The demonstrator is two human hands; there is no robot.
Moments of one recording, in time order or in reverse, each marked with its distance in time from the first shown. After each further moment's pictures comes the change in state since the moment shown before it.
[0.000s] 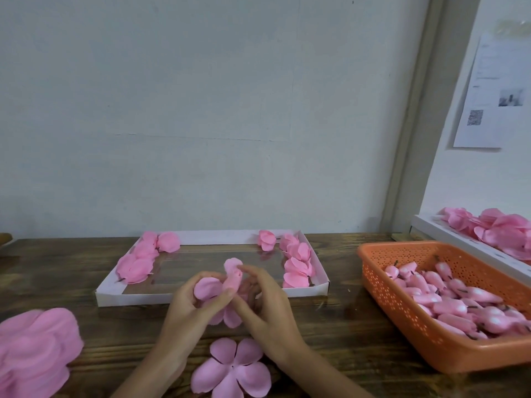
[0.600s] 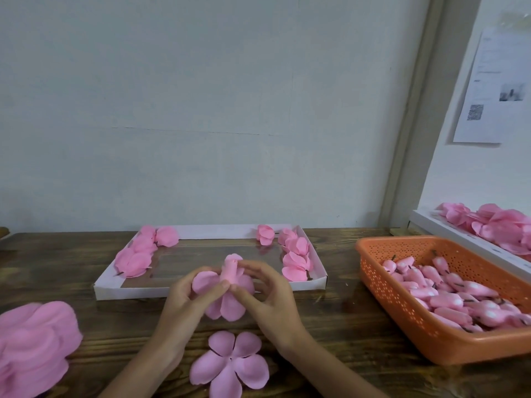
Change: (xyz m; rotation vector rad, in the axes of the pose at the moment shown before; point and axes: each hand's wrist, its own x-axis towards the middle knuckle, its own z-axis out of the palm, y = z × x) left_hand 0.003 -0.008 -0.006 -0.050 -0.005 -0.069; right_hand 0.007 -0.004 -0.004 0.275 0.015 0.107
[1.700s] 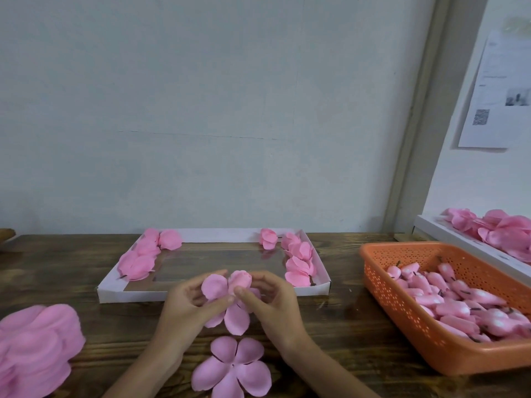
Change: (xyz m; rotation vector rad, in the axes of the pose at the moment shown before) left_hand 0.004 -0.007 -0.007 0.040 -0.026 -0.011; right_hand 0.002 0.009 -0.001 0.076 0.024 0.069
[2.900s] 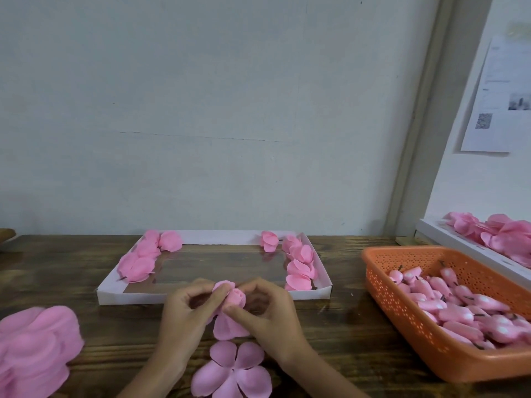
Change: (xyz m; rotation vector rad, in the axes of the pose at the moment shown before) left_hand -0.005 0.006 0.013 0.027 0.124 0.160; right_hand -0.006 -0.007 0.006 -0.070 -0.061 -0.018
